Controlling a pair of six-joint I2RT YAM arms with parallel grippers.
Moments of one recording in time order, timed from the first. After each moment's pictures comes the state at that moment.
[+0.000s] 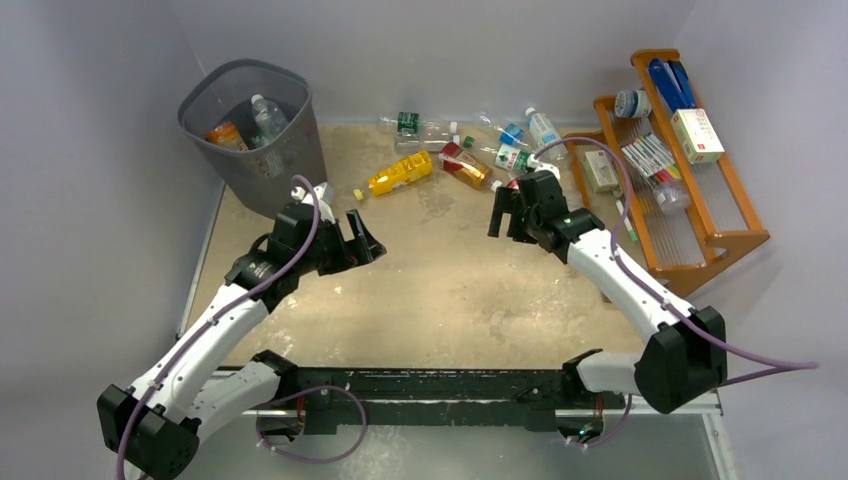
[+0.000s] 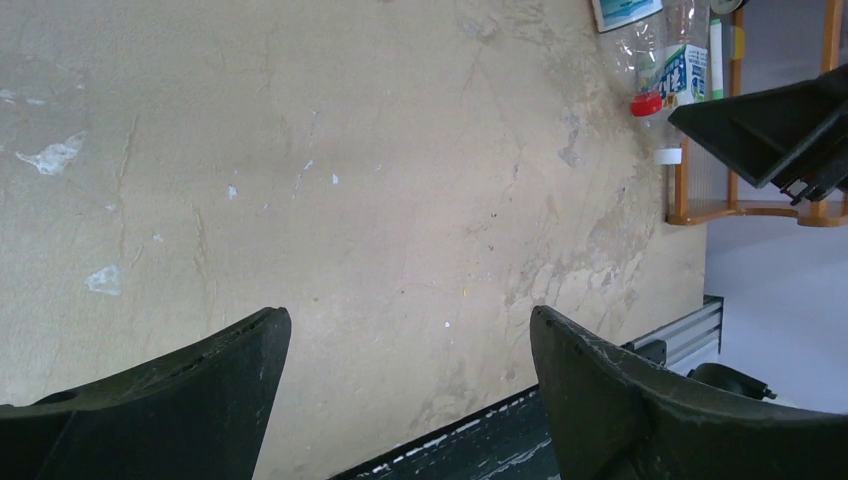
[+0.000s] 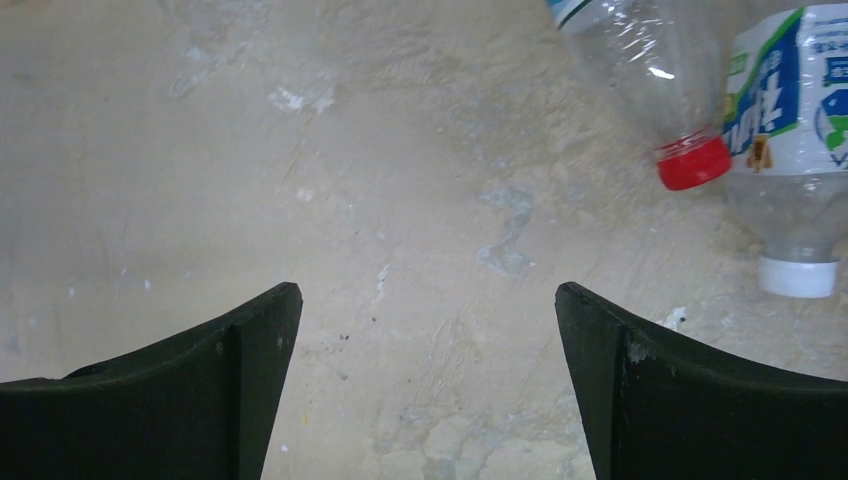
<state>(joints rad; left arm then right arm) -0.45 0.93 0.84 -0.55 0.14 -0.72 0.44 1.28 1.02 -0.58 0.21 0.48</state>
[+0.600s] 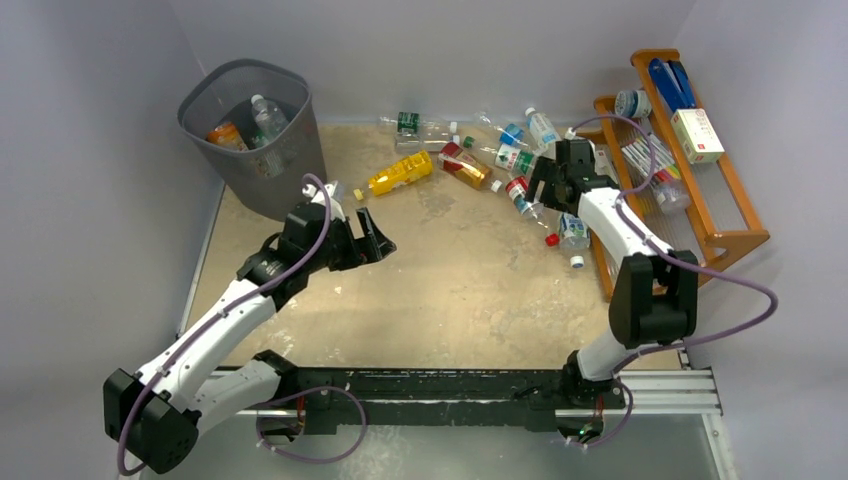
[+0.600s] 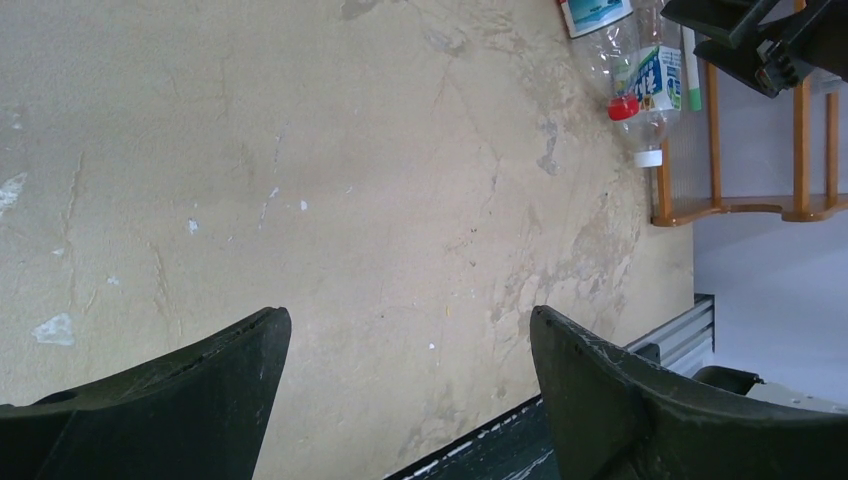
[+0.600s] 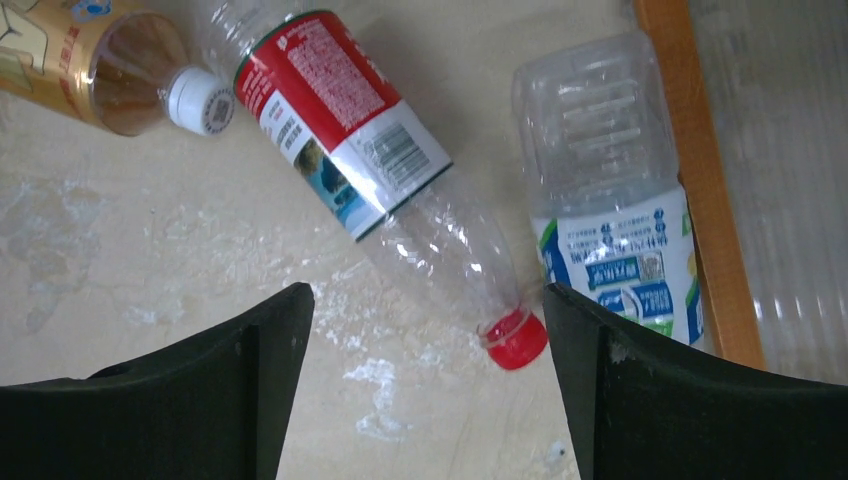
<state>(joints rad) -0.51 0.97 0.81 -0.41 0.13 -0.73 0.11 1.57 1.19 -0.48 0.20 0.36</state>
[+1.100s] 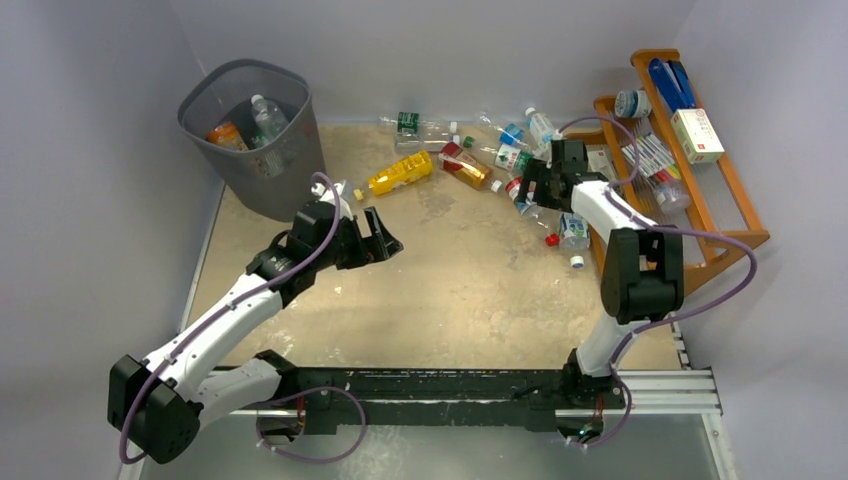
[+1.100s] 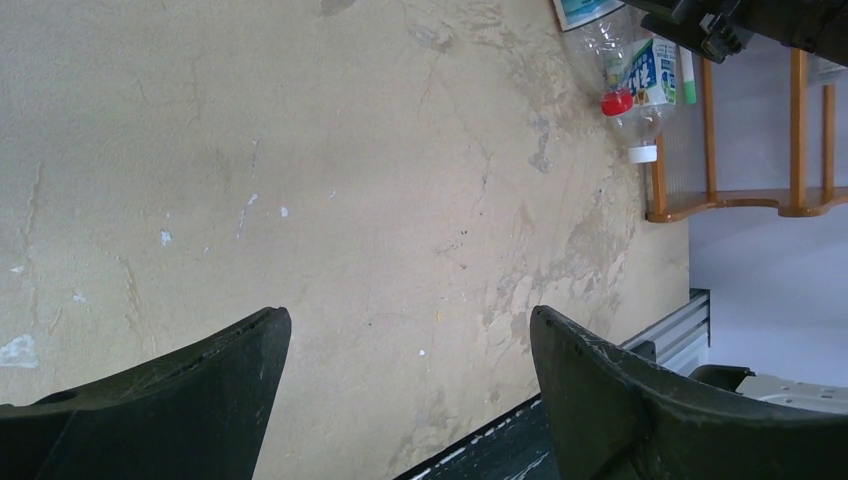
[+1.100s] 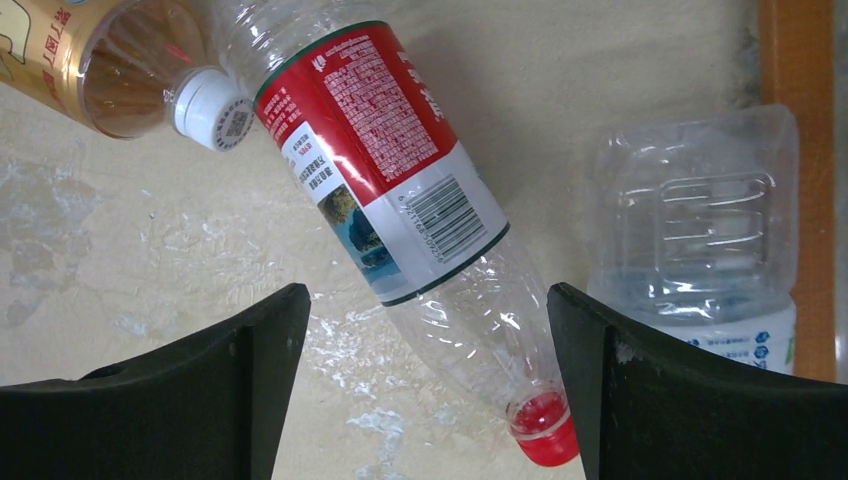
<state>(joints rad) -0.54 1.03 0.81 -0.35 0.13 -0.74 0.08 1.75 1.24 -0.38 0.06 0.27</state>
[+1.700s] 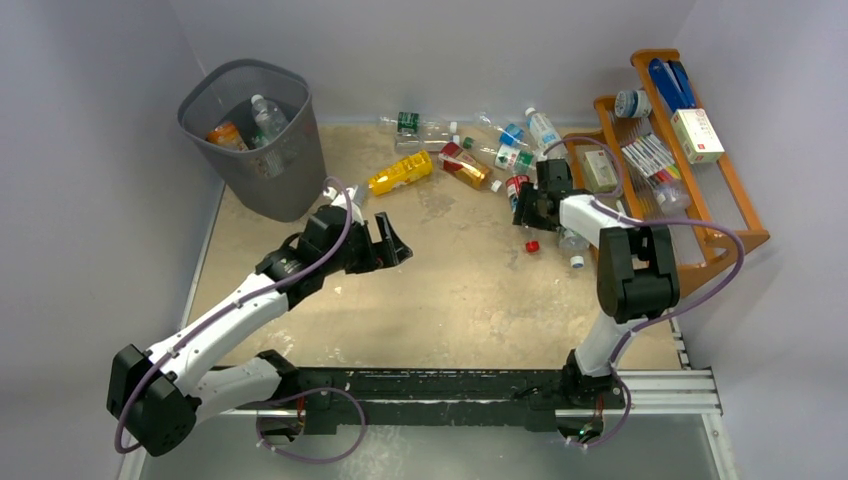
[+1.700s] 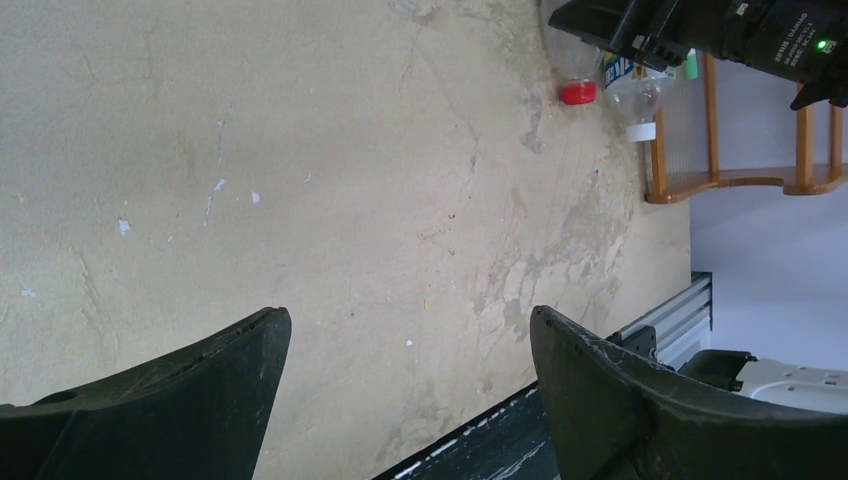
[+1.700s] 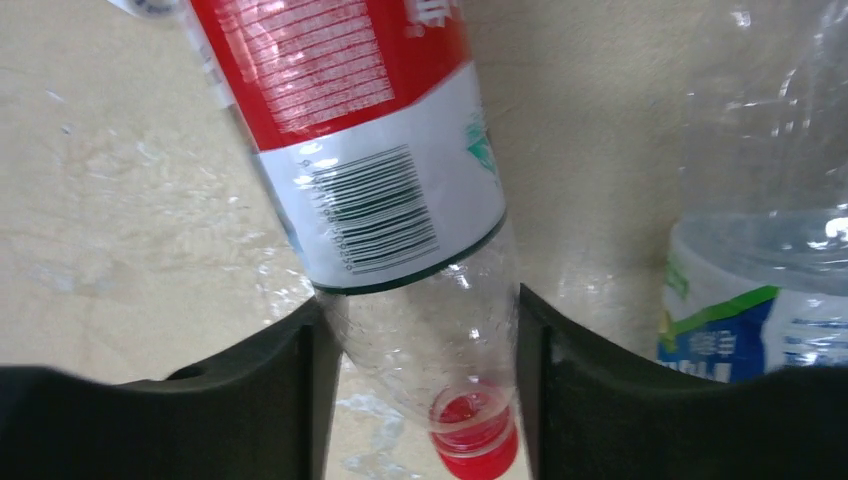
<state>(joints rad) -0.62 1.05 0.81 -0.34 0.09 -0.77 0.13 1.77 1.10 -0.32 0.06 0.29</state>
